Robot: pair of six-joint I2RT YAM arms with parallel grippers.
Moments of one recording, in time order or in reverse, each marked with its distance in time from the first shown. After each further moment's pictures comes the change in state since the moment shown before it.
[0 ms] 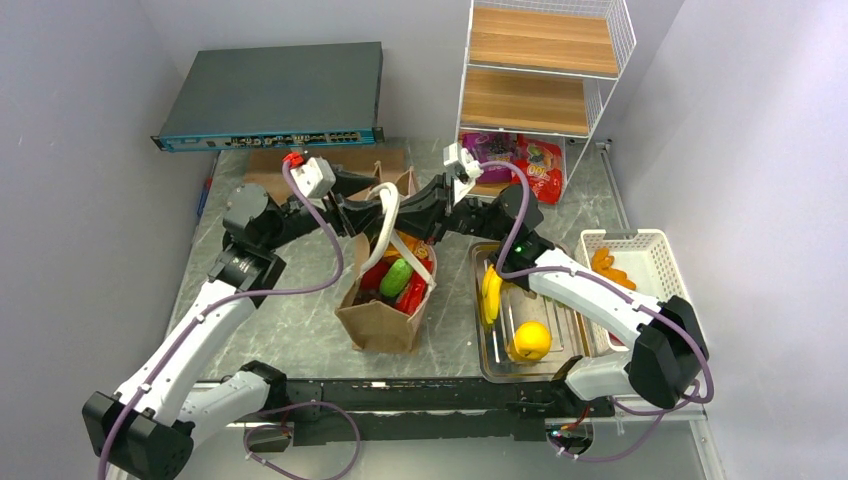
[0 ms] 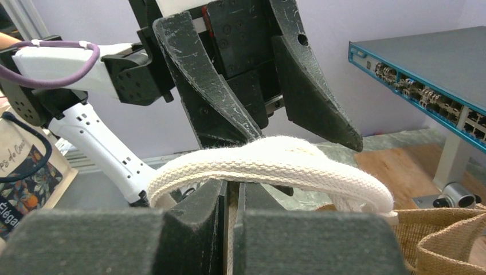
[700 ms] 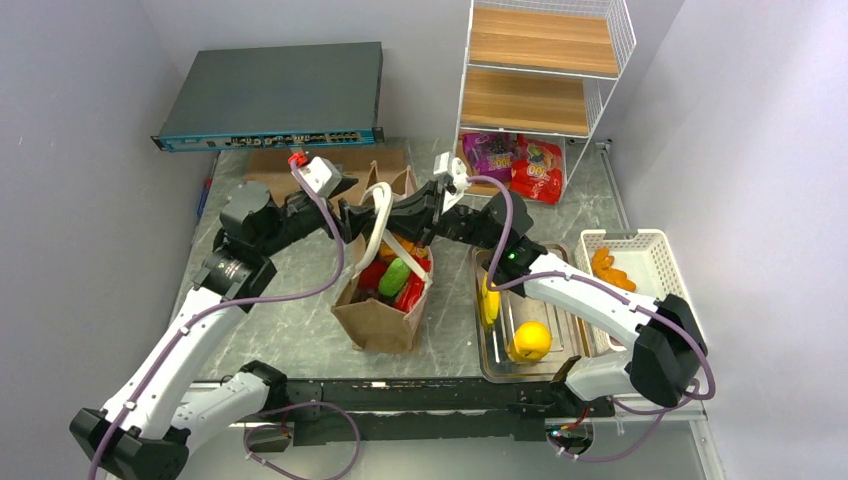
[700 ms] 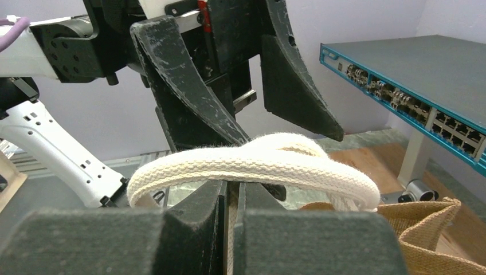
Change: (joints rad) left arm -0.032 -0.045 0.068 -0.316 -0.220 0.131; right arm 0.063 0.006 -0.010 -0.032 0.139 -0.142
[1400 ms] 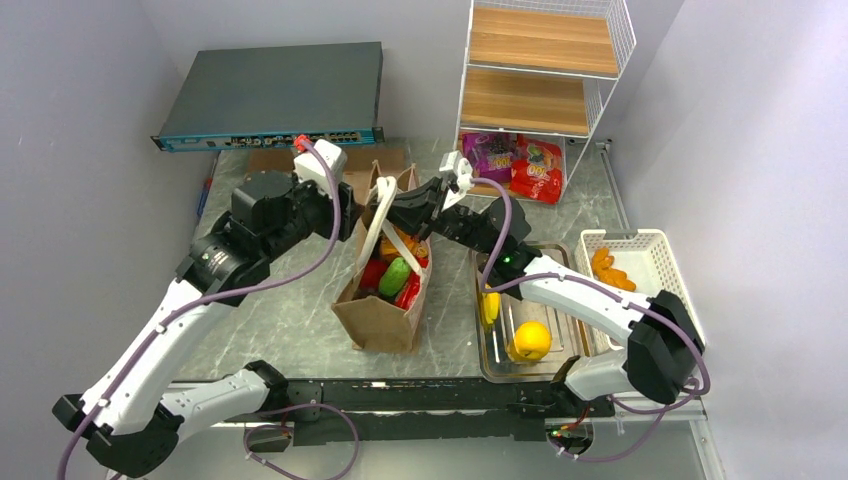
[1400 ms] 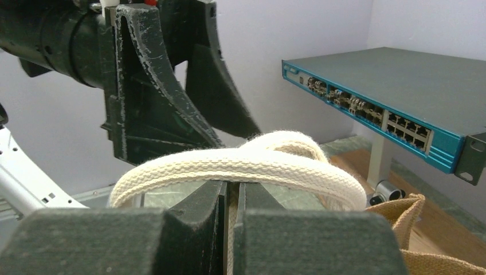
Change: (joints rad) left arm -0.181 0.068 0.316 -0.555 -0.516 -0.157; right arm 0.012 0.022 -0.036 0.111 0.160 0.006
